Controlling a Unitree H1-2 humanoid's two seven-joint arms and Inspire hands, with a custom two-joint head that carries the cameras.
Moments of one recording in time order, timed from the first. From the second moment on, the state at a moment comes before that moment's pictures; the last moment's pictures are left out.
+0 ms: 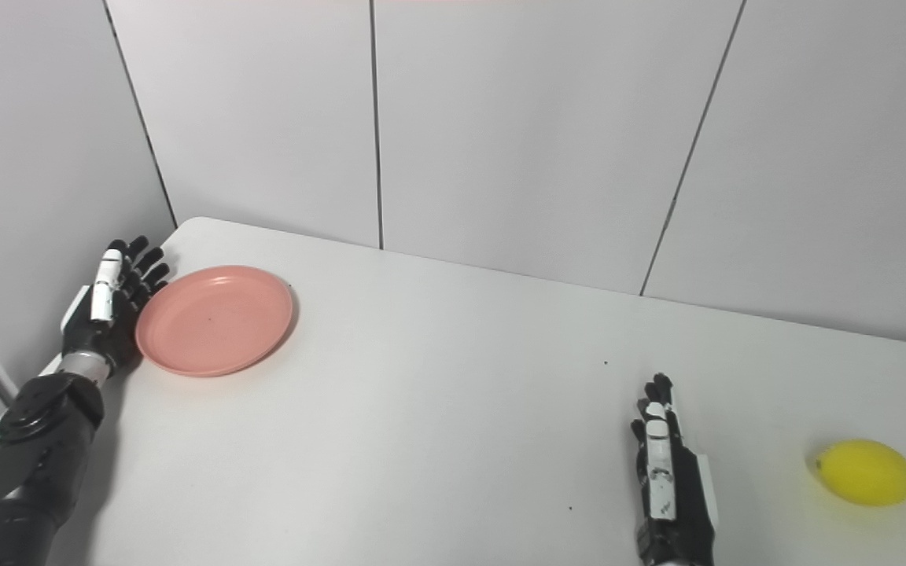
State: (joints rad) left arm -0.49 0.44 0.34 0.68 -0.40 -0.01 -0.20; right arm -0.10 0.02 0.02 -0.03 0.09 0.04 0.00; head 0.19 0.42
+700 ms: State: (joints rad) left arm -0.50 0.35 0.26 0.57 -0.40 0.07 -0.18; right arm -0.09 0.03 0.02 -0.04 0.09 0.04 0.00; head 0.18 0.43
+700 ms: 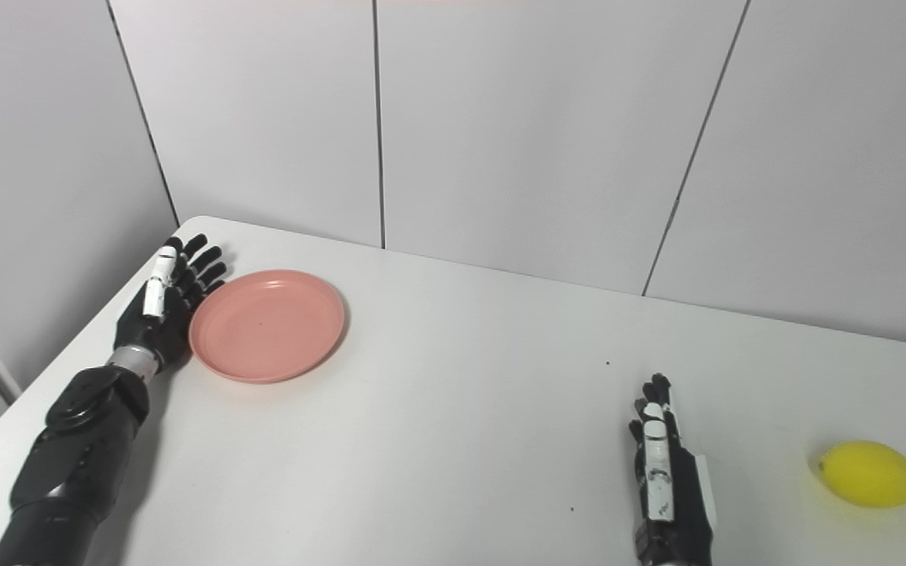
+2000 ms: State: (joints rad) left arm -0.49 0.25 0.15 0.49 -0.33 0.09 -0.17; right arm -0.09 0.04 0.02 -0.05 0.09 0.06 -0.01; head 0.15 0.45
